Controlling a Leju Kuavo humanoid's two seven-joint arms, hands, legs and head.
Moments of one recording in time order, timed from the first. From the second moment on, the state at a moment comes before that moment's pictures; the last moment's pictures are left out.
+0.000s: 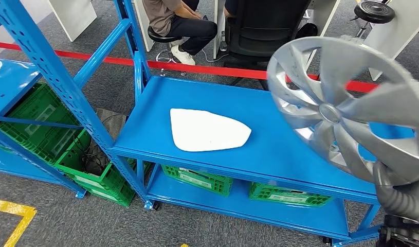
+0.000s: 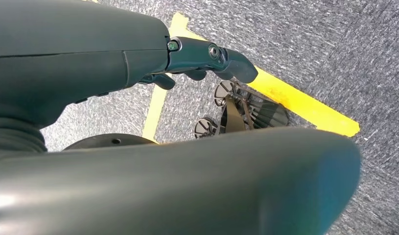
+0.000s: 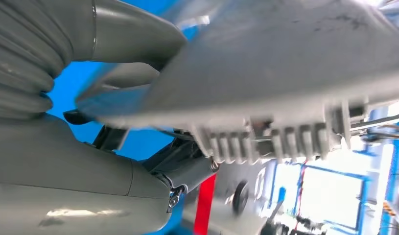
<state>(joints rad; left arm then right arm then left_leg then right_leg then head) -0.11 0.06 -0.91 -0.18 1.18 0.08 -0.15 0.00 -0.20 -0.05 -2.02 -0.09 -0.16 -0.09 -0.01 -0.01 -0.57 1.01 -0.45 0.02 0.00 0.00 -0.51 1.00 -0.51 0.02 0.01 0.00</state>
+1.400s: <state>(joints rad) -0.11 0.06 -0.91 -0.18 1.19 0.09 -0.16 0.07 -0.18 -0.05 -2.10 -0.44 -0.10 -0.33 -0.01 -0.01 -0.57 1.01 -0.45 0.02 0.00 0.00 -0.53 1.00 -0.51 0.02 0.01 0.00</state>
